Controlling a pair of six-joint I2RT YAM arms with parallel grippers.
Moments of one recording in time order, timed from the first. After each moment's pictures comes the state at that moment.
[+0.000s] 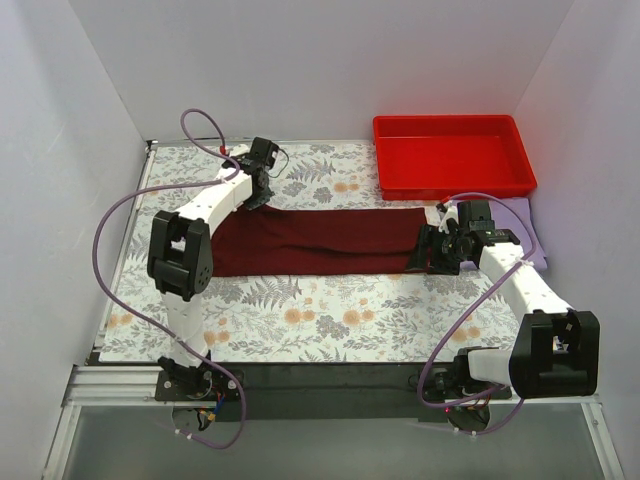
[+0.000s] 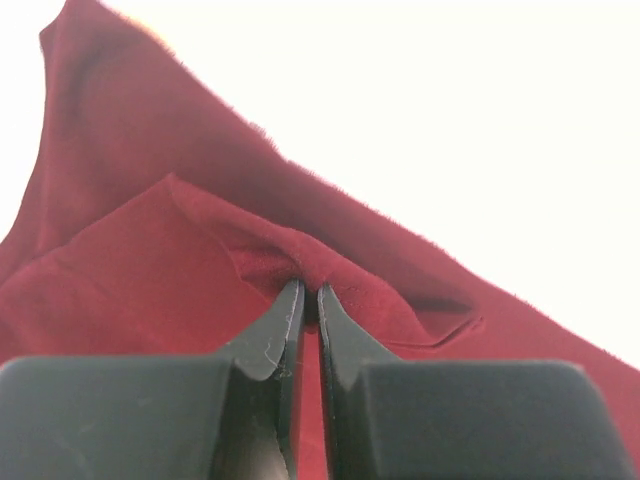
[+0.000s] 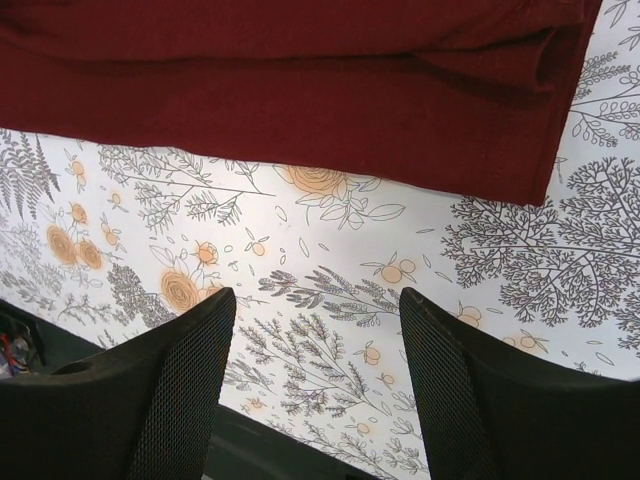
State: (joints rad) left arm -0.36 1.97 1.63 -0.77 -0.44 -0.81; right arm 0.09 1.26 0.82 -0.64 -0.41 0.22
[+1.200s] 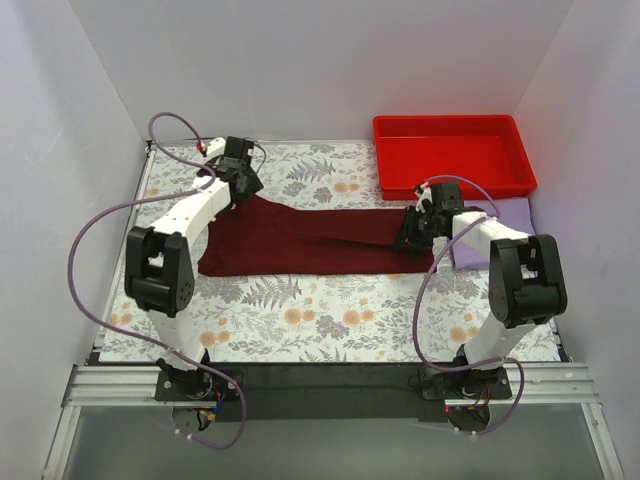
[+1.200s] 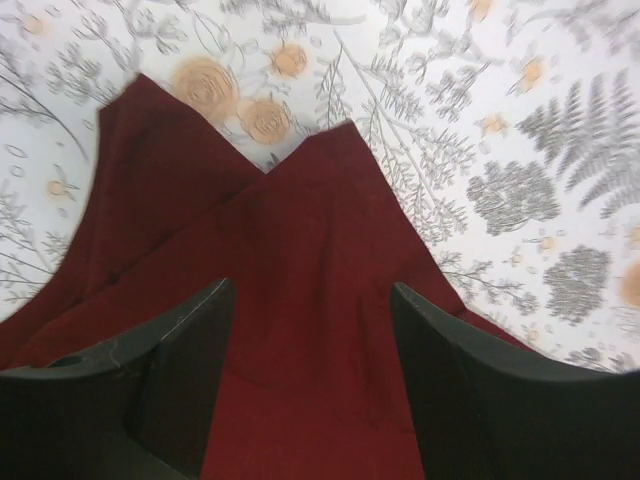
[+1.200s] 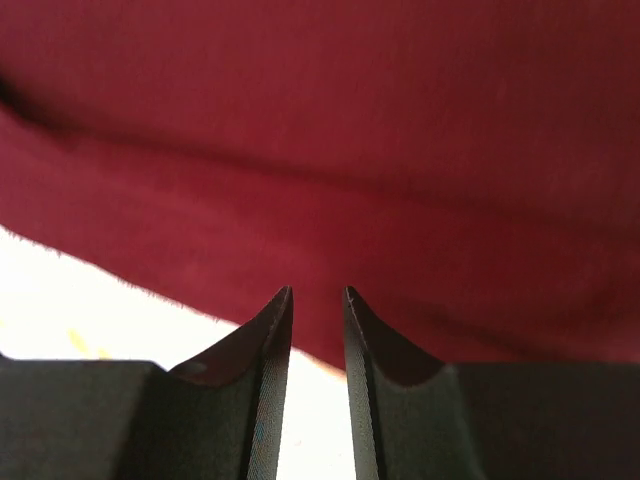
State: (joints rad) left arm -0.28 1.90 1.54 -0.59 -0.42 -0.75; right arm 0.16 1.66 0.97 -0.34 -0.44 0.29
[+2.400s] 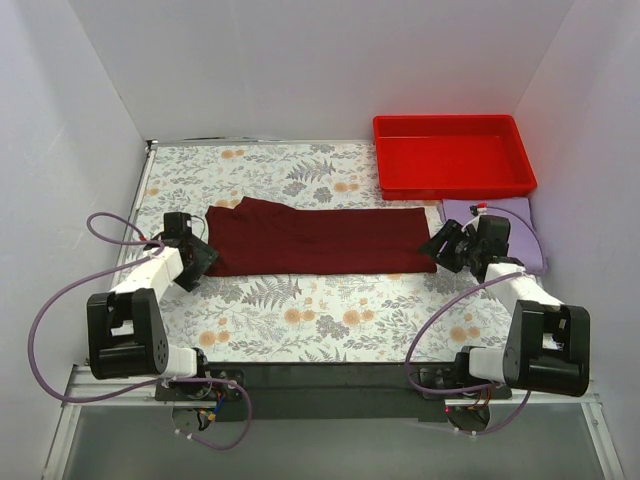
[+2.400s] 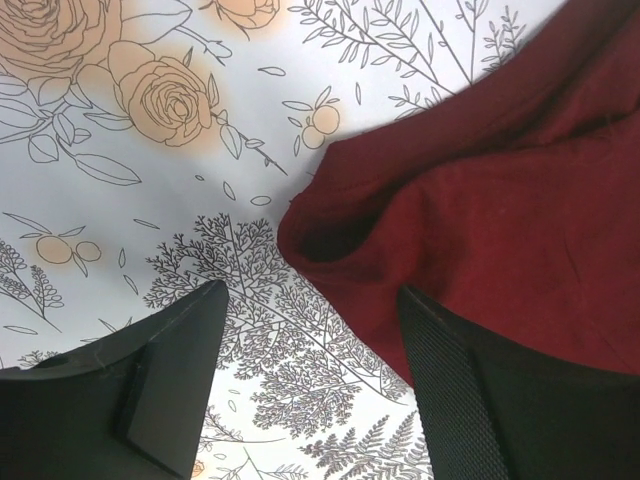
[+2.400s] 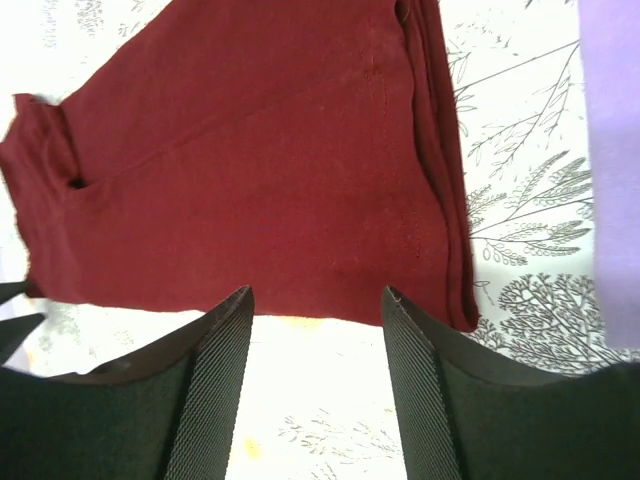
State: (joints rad) left arm 0.09 1.38 0.73 -0.48 -0.14 -0.84; right arm -0.08 1.28 0.57 -0.06 -0.46 0.52
